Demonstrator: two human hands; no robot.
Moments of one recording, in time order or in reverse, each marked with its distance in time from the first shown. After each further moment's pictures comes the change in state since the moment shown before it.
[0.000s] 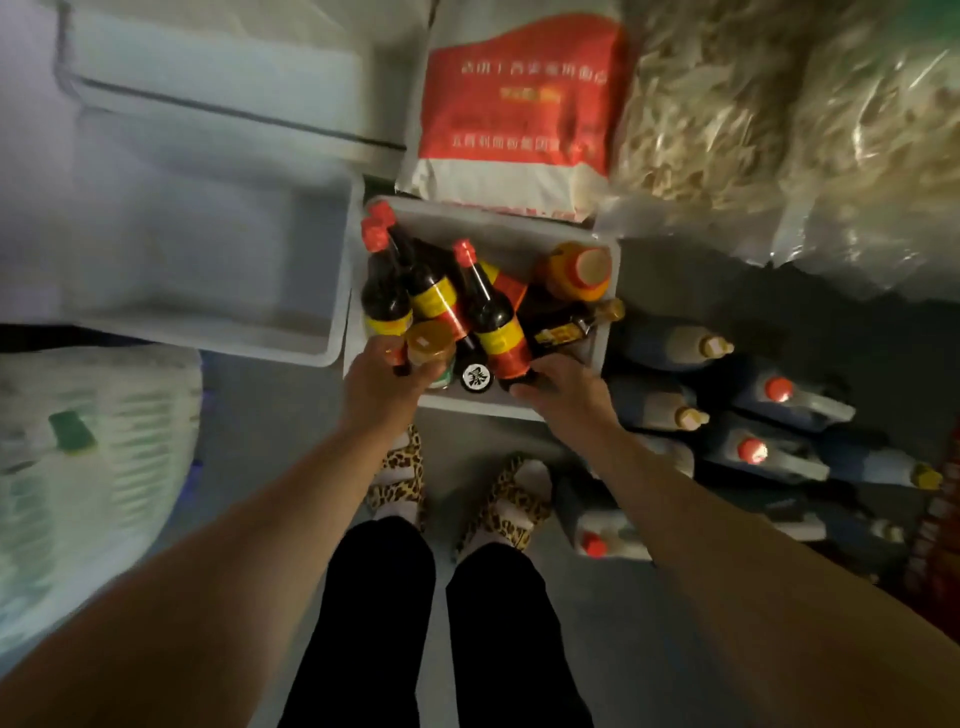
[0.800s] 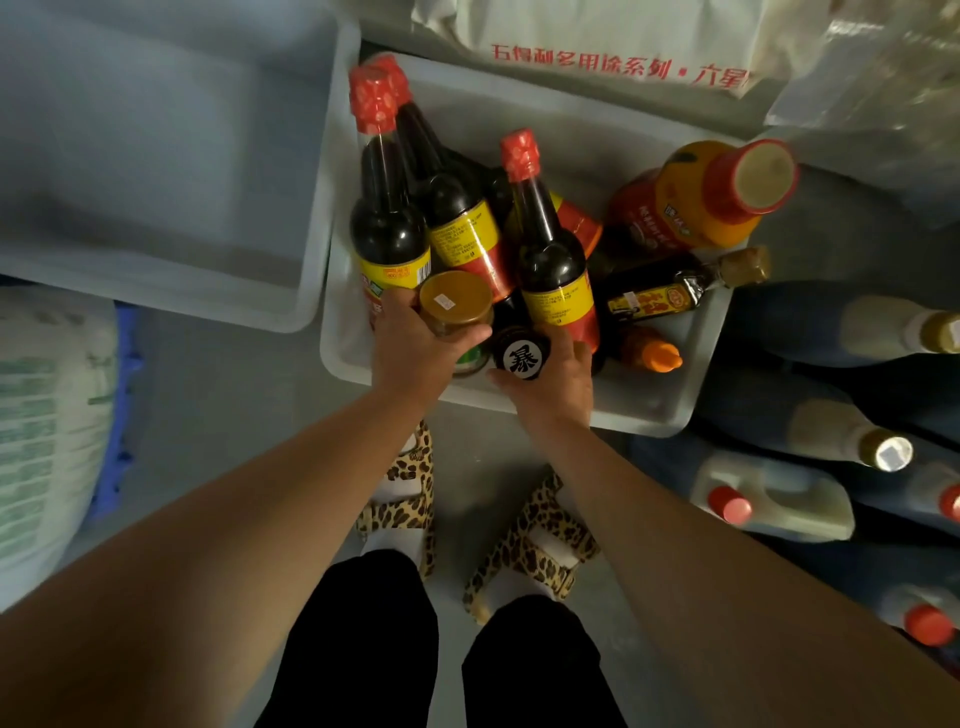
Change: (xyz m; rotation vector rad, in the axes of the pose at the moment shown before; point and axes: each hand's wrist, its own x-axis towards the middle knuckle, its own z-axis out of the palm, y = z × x) left_hand 0.129 -0.111 0.107 -0.169 0.098 0.063; right_hand 0.125 0.053 0.169 0.061 0.223 0.060
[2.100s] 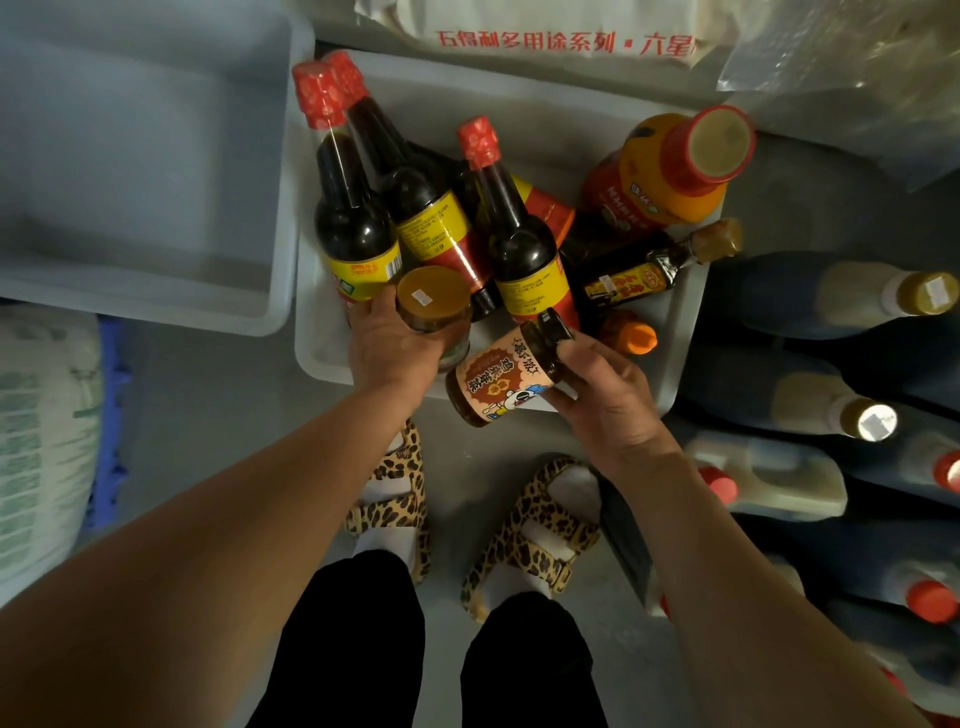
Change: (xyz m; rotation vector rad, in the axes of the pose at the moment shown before) left_hand -0.003 0.001 0.013 0.208 0.089 0.001; right_hand -0.019 0.033 -0.073 1.125 -0.415 0.121
